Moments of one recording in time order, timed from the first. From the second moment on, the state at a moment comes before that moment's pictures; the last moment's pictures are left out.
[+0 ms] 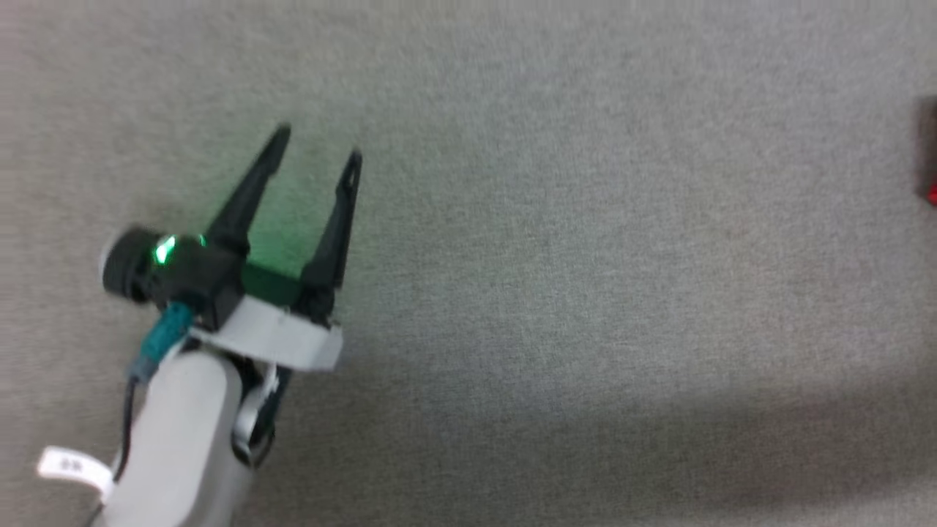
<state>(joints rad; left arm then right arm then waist) -0.51 0.33 -0.27 0.12 -0.27 -0.09 -0.26 -0.80 -0.76 0.14 0.83 0.49 0.13 0.01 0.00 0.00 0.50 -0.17</state>
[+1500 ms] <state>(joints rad) -0.01 0.18 -0.05 0.23 -0.26 -0.12 -0.26 -0.10 -0.34 0.06 0.26 0.40 0.13 -0.19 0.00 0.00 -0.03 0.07</state>
